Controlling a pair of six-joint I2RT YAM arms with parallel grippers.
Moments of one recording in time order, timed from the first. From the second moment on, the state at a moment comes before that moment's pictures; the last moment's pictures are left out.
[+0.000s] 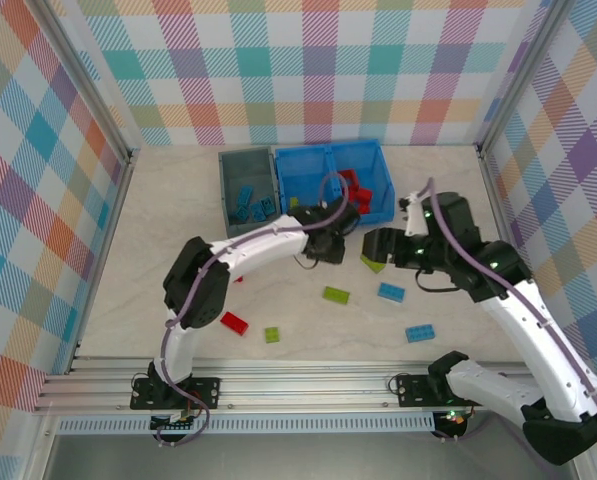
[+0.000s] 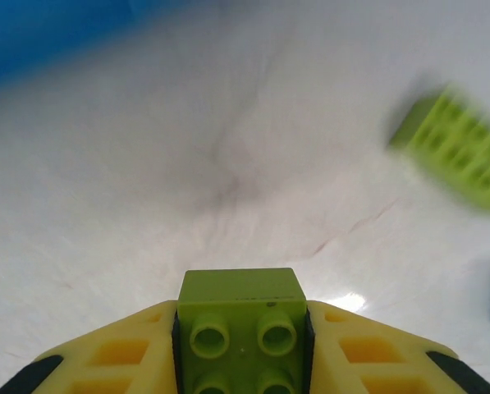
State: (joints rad) left arm -0.84 2.05 1.75 -0.85 -0.13 -0.58; right arm 0.57 0.98 1.22 -0.95 -0.22 0.55
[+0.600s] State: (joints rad) left arm -0.56 2.46 2.44 -0.95 -0.04 -0.55; right arm 0.83 1.02 1.12 -0.68 0.03 0.55
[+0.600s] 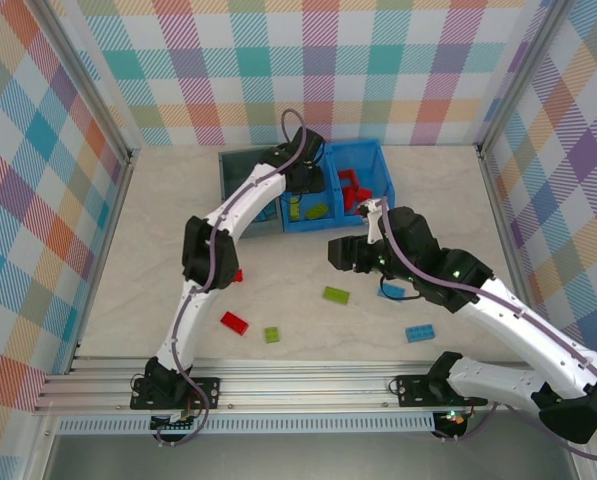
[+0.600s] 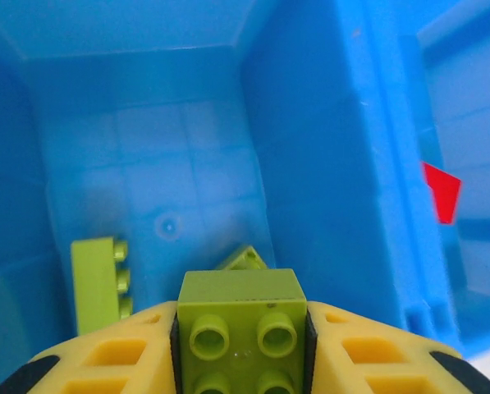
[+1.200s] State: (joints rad) left arm -0.54 2.55 2.51 -0.98 0.02 -0.56; right arm 0.84 1.06 1.11 -0.67 0.03 0.57
